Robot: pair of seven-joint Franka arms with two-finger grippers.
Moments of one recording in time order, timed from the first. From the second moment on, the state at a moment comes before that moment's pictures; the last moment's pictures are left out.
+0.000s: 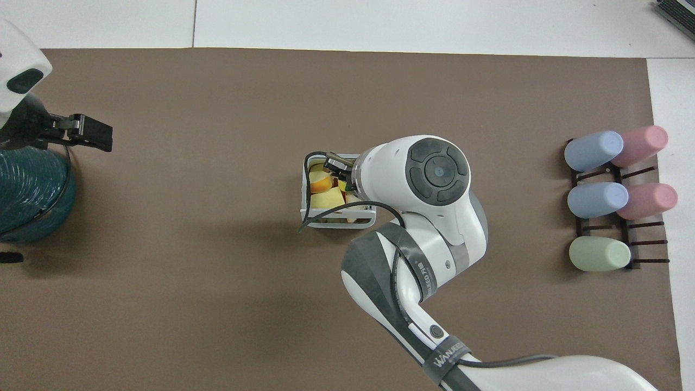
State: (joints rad) left arm -0.15 0.11 0.04 -1.49 0.03 1.64 -0.02; right arm 0.43 0.29 0.13 -1.73 0.10 2.30 0.95
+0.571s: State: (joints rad) left arm -0.15 0.13 0.04 -1.50 0.03 1.66 -0.02; right arm 0.27 0.15 0.12 -1.72 0.08 2.13 0.82
